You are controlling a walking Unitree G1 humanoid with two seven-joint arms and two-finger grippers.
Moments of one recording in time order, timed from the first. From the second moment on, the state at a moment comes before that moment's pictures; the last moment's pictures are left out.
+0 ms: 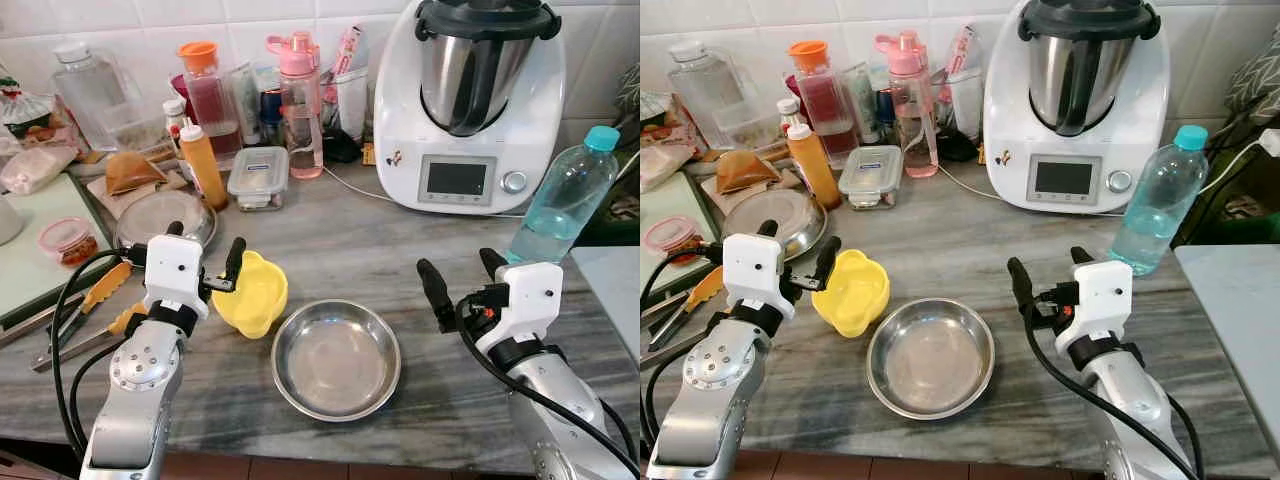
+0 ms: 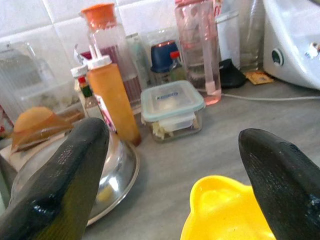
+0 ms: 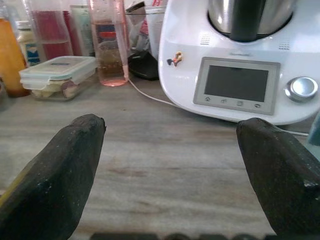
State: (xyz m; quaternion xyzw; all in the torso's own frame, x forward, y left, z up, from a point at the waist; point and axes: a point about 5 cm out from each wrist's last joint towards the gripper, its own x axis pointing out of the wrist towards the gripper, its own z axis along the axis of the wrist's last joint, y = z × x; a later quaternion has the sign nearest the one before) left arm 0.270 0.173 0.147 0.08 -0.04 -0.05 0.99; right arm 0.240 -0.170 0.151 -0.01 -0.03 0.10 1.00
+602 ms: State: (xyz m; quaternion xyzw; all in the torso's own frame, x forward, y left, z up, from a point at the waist) left arm 0.269 0.170 0.139 0.07 -0.03 -0.04 1.00; right arm 0.242 -0.171 0.150 -0.02 -0.03 0.08 1.00
